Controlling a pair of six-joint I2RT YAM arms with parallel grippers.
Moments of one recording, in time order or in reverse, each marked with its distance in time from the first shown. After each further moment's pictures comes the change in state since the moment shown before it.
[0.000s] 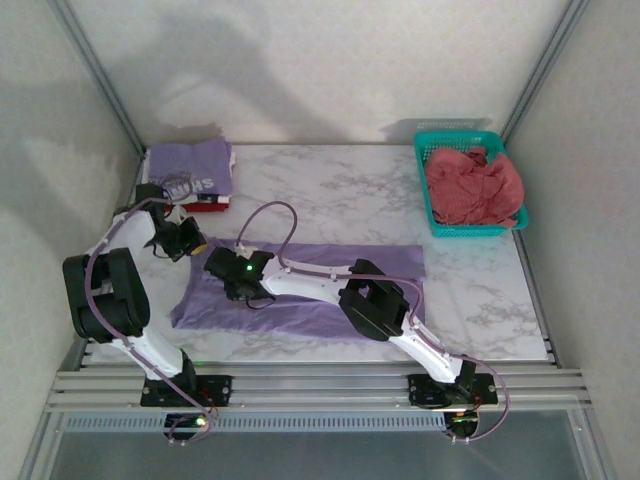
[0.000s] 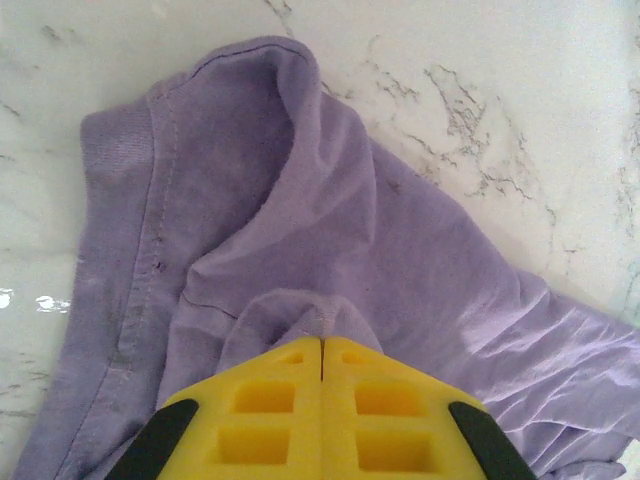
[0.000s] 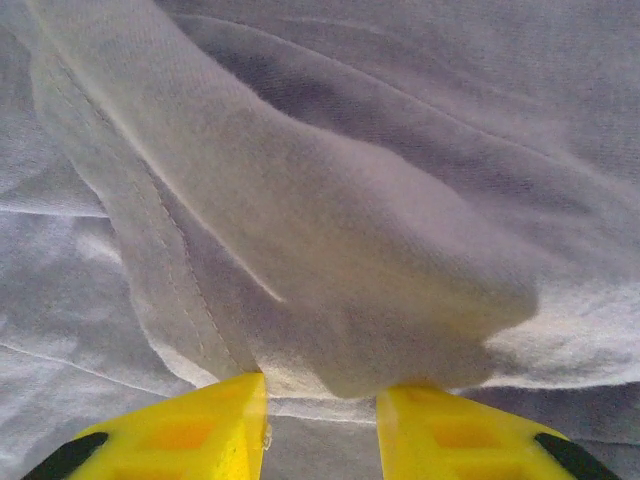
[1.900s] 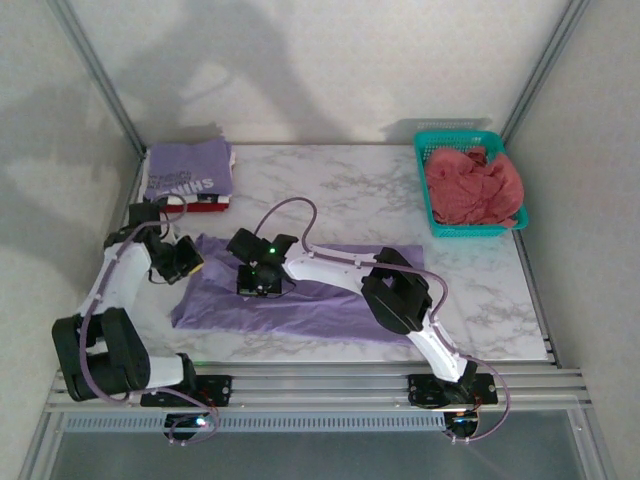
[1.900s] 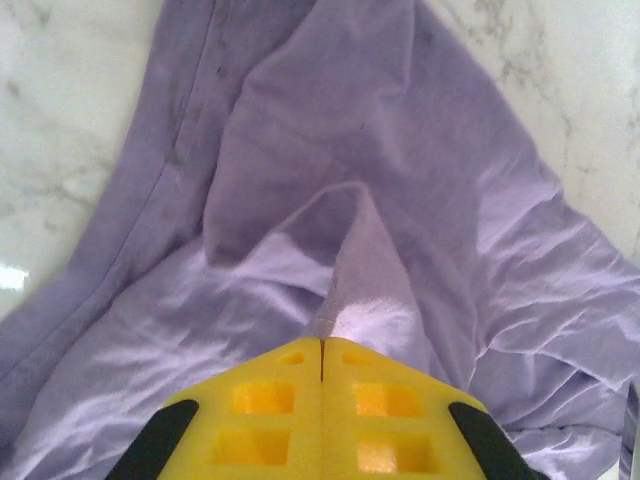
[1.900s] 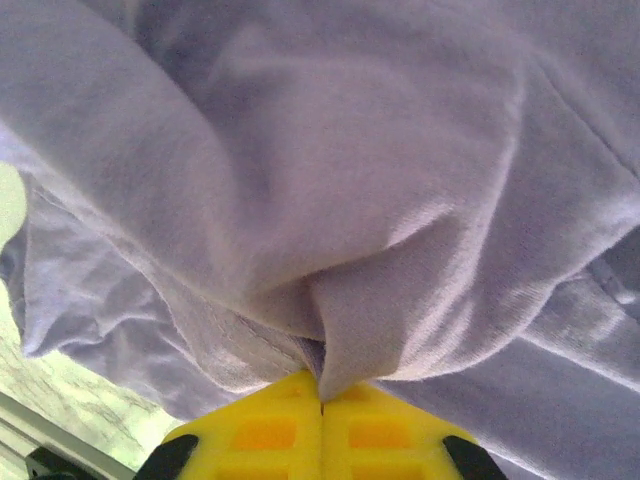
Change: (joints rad) left arm -0.016 -0.367 -0.218 -0.106 -0.058 -0.081; right arm -0.091 -0.161 -0.180 0.011 -0.359 -0.013
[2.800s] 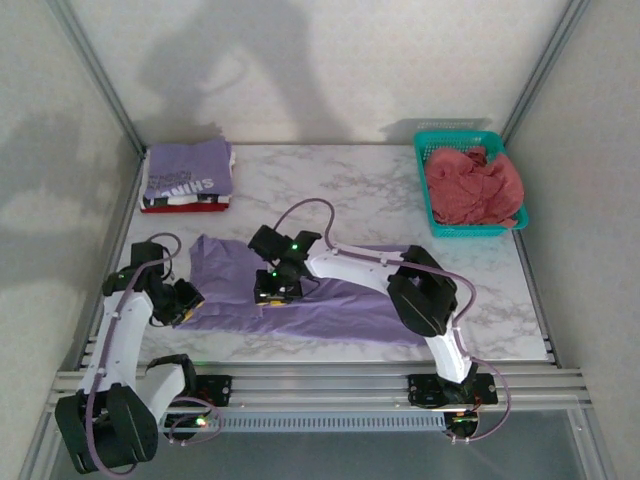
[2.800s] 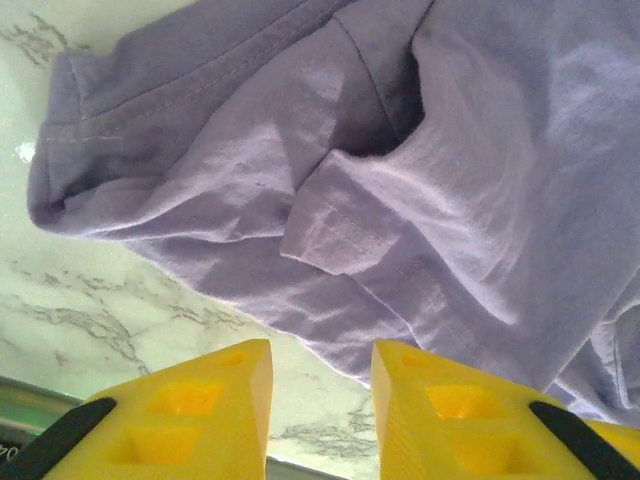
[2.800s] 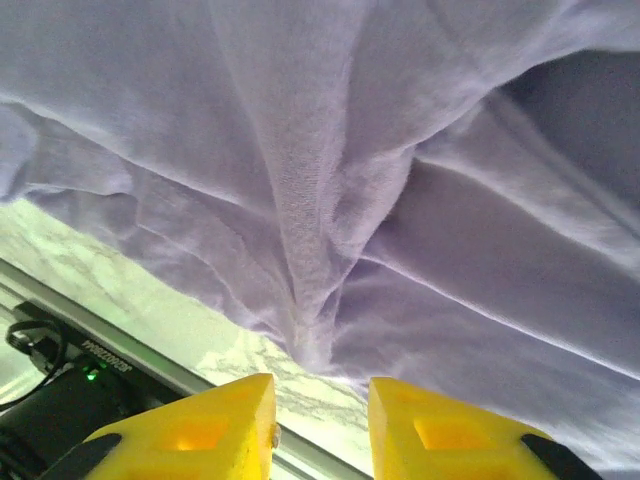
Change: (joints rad) left arm -0.008 -0.340 -0.209 -0.224 -0.134 -0.140; right arm -0.050 -0.199 -0.203 -0.047 -0.130 -0.124
